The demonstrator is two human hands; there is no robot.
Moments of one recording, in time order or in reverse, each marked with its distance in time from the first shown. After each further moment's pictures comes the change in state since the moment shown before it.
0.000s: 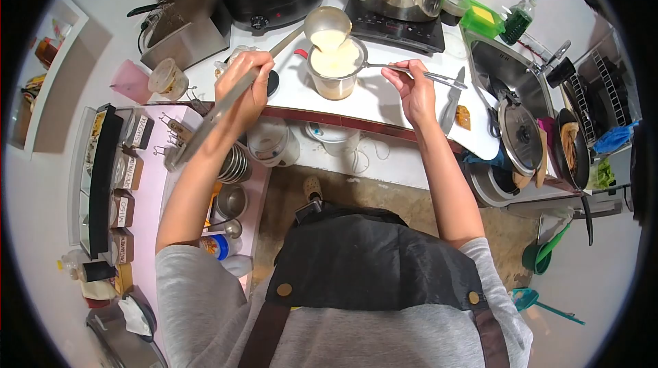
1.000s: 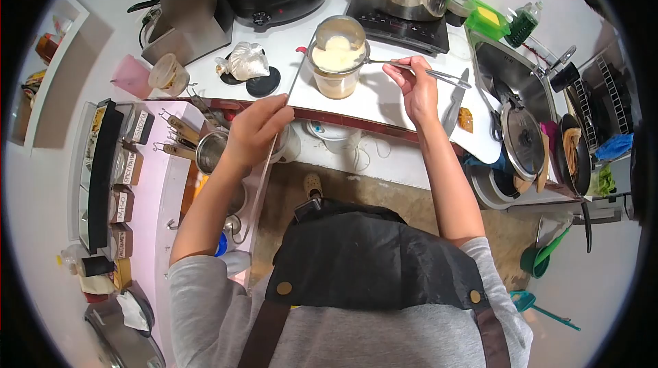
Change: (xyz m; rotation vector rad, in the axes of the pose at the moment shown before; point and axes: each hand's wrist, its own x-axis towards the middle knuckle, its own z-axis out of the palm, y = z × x) left_hand -0.057 0.015 -0.003 0.048 -0.207 0.192; right_hand 0.005 -0.002 0.004 -0.008 -0.025 0.004
